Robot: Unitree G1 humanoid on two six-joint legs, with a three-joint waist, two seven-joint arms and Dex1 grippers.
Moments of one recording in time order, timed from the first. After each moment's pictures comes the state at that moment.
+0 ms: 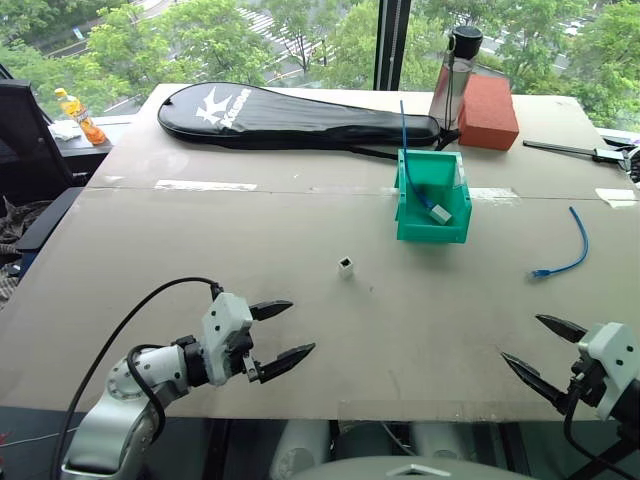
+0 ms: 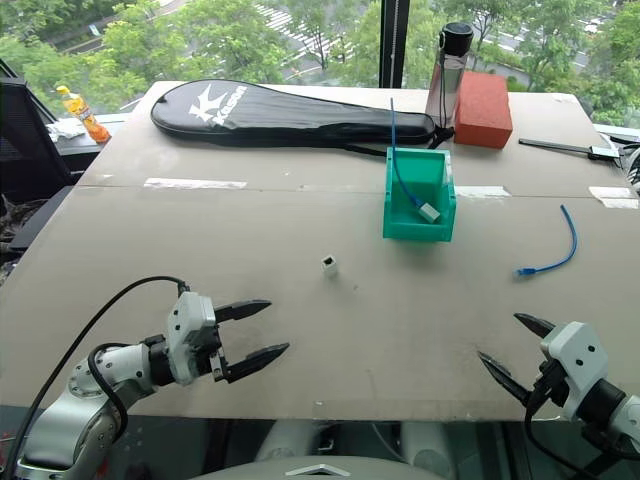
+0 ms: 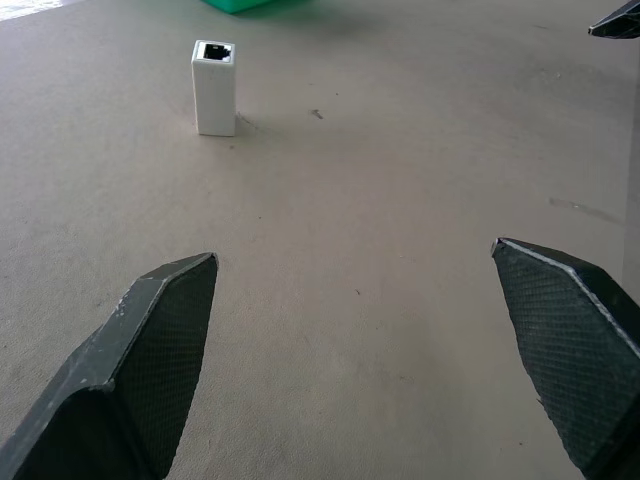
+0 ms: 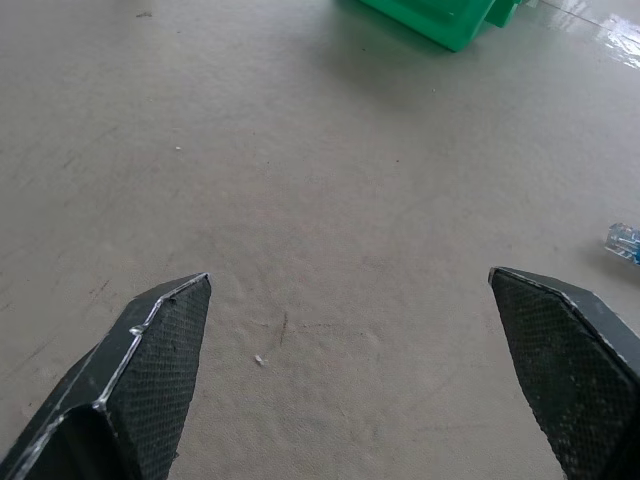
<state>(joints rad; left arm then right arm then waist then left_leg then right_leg) 0.28 0.67 0.12 -0.41 -0.47 0.24 -0.99 0.62 -0.59 -0.42 -0.54 0.38 0.18 0.82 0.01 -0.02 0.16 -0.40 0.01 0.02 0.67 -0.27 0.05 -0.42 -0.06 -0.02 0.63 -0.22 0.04</state>
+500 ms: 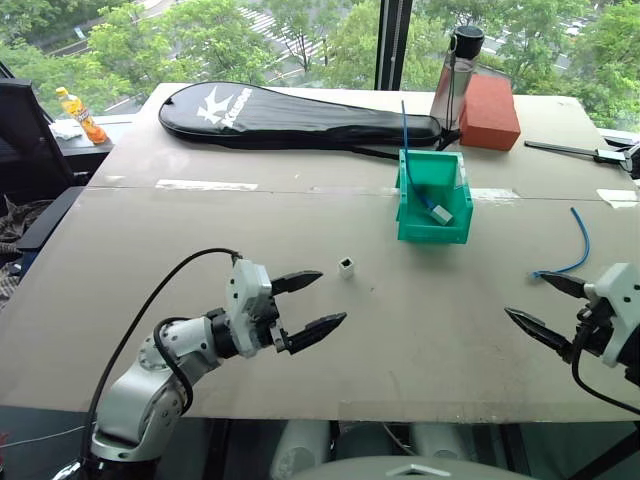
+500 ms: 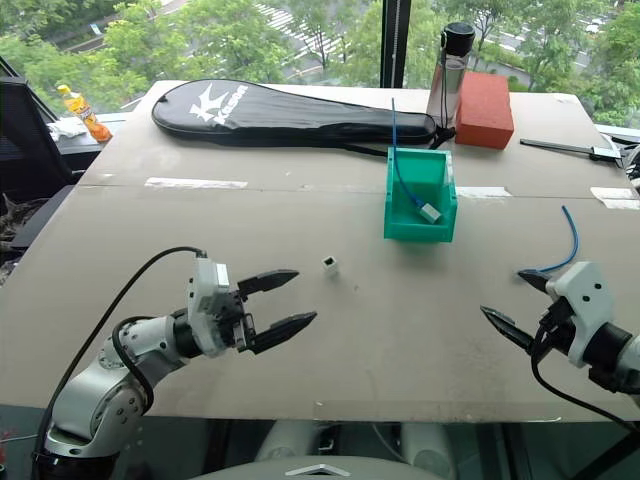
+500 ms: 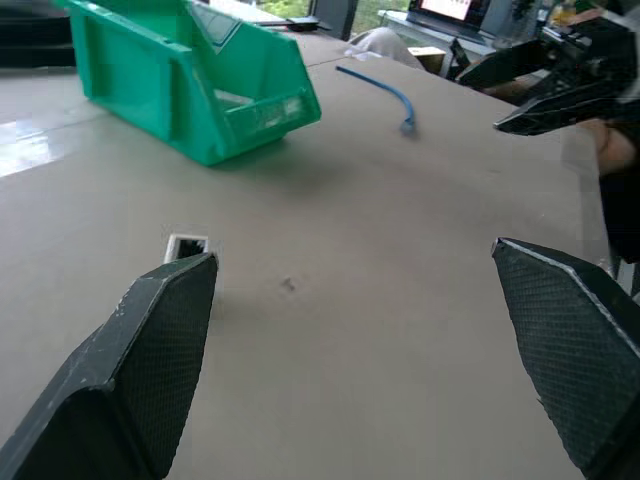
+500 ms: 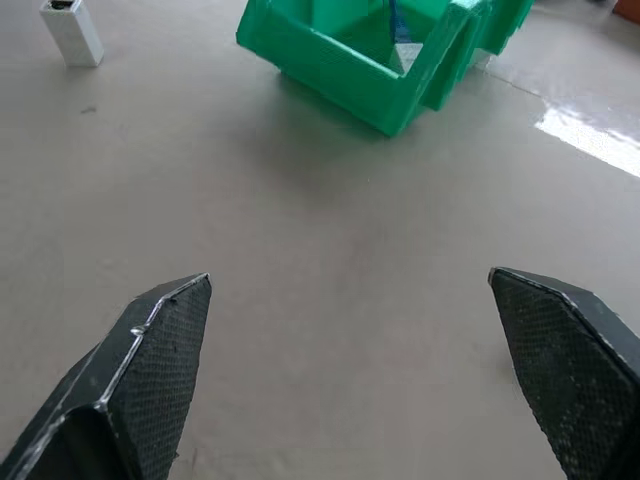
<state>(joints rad) 0.11 0.60 0.05 -0.52 -0.61 0.40 -0.91 0.37 -0.84 -0.47 -0.57 0.55 0.52 0.77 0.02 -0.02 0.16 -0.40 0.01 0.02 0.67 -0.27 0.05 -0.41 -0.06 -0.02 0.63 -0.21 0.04</state>
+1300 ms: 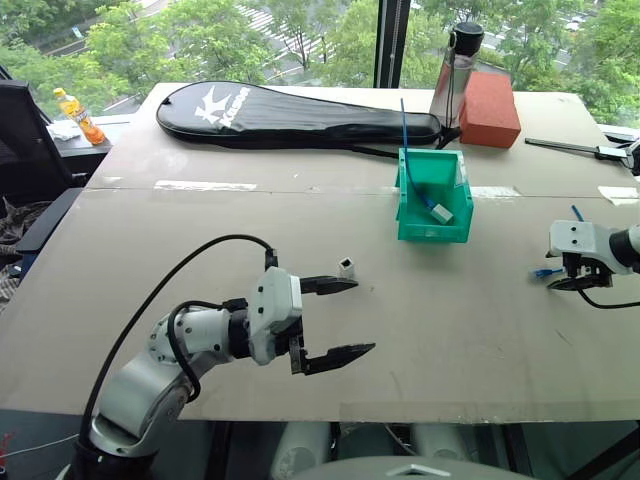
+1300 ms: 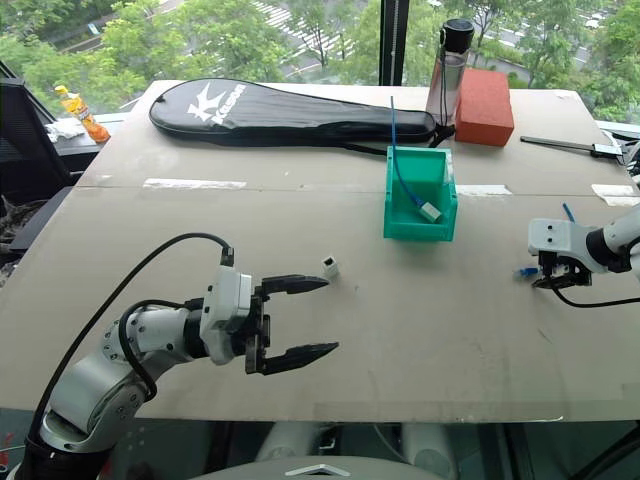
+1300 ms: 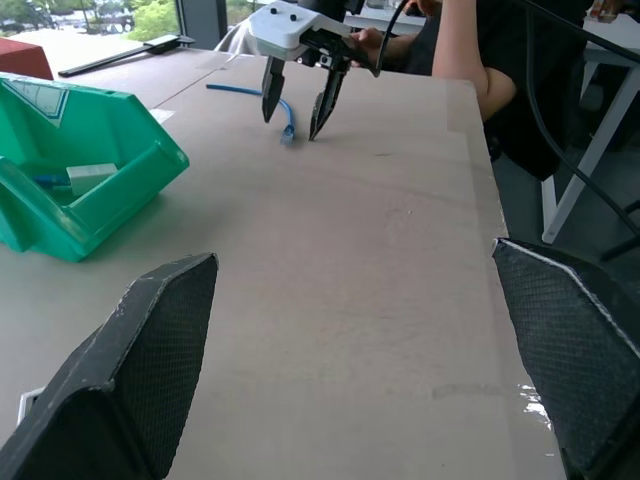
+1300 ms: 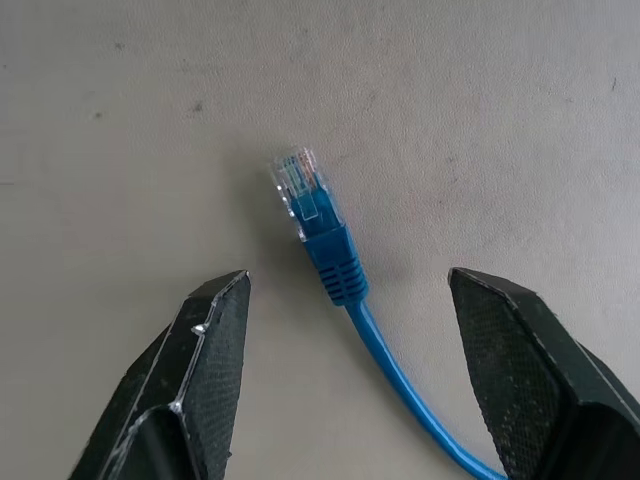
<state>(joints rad) 0.04 0.69 -0.05 -0.67 -0.58 0.38 -0.96 -0.72 -1.05 0.33 0.72 -0.18 -0.13 1.35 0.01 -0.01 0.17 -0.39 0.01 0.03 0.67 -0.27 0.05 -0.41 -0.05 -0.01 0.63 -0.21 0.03</state>
